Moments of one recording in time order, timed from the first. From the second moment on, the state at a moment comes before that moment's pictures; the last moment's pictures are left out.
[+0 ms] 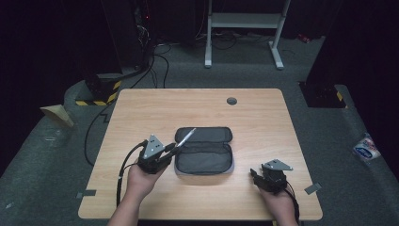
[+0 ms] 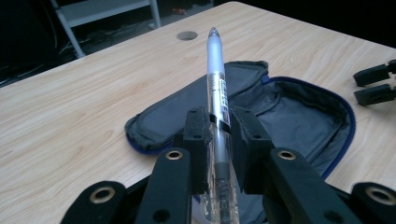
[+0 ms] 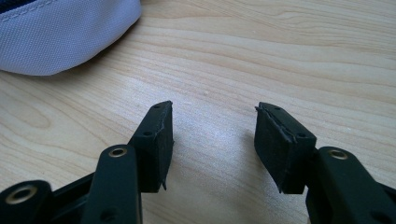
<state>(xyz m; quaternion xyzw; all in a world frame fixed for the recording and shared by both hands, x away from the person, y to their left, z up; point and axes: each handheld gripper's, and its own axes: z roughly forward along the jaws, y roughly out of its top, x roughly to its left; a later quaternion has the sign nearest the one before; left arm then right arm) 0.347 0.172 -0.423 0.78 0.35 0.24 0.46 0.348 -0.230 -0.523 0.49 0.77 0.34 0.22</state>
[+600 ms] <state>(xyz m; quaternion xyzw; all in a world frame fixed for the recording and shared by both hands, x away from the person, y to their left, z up) 0.368 0.129 -0.449 0.82 0.30 0.19 0.44 0.347 -0.229 -0.523 0.49 0.77 0.33 0.22</state>
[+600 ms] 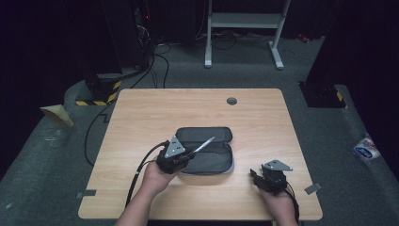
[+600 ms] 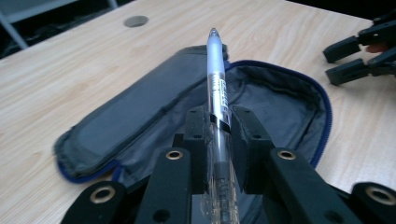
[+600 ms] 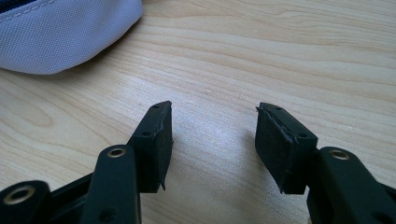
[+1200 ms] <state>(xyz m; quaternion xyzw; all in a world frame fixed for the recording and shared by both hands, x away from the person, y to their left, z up) 0.380 0.106 -0.463 0.85 0.28 0.15 0.43 0.347 -0.229 -0.523 0.49 0.77 0.34 0.22</state>
